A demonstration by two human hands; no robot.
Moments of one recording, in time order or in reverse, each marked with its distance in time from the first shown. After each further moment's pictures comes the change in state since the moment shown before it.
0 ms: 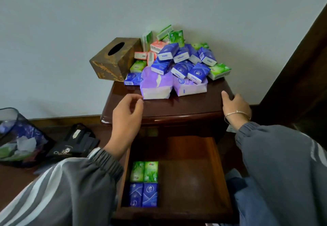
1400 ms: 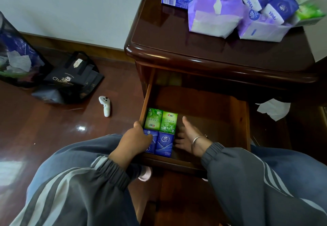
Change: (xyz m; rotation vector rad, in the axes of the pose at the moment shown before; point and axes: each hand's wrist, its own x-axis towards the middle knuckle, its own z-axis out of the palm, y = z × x) left_hand -0.136 -0.162 -0.015 0.383 -0.733 -0.762; right_hand -0.205 0.051 0.188 0.564 -1.091 0.715
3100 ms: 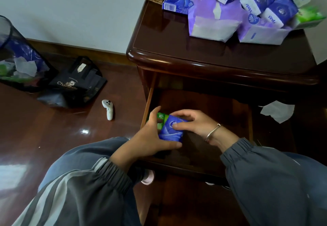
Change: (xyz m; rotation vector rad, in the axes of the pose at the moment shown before) left_hand -0.013 0.017 -0.011 -0.370 -0.196 0.395; right_hand -0.062 -0.050 0.002 -0.649 -0.208 -0.541
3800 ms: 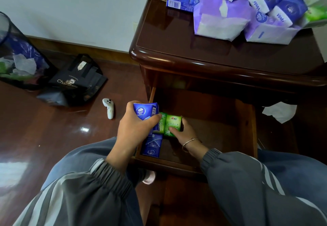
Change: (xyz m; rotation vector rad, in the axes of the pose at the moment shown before) left_hand -0.003 0.012 -0.022 -0.151 0.570 -0.136; right_hand 0.069 0.100 0.041 -0.111 0.354 0.135
